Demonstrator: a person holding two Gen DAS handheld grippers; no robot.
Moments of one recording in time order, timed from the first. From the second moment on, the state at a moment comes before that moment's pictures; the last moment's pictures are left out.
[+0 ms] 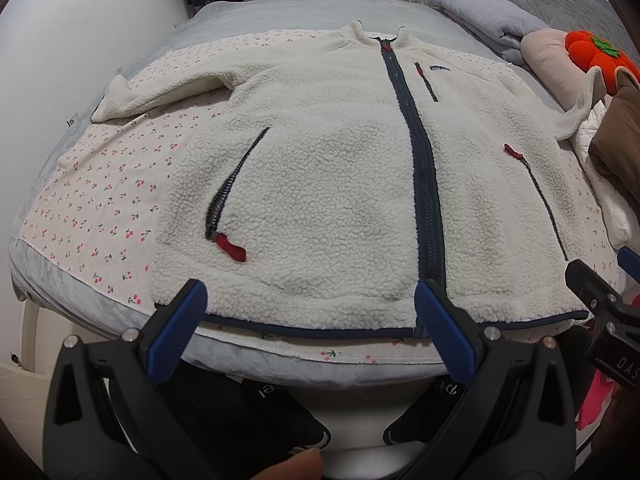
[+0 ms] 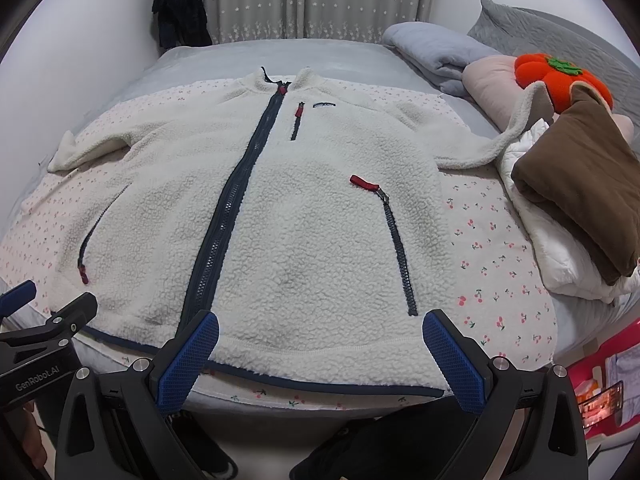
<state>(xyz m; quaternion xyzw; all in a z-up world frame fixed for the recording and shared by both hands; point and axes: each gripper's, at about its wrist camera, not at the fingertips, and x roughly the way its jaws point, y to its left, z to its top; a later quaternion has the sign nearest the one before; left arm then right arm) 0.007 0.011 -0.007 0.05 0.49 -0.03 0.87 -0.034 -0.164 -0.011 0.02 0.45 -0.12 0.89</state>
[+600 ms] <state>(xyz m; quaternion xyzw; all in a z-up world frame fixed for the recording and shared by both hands) 0.008 0.009 -0.008 0.05 0.49 -0.02 0.87 -0.032 -0.167 -0.014 0.02 0.45 -0.11 0.88</state>
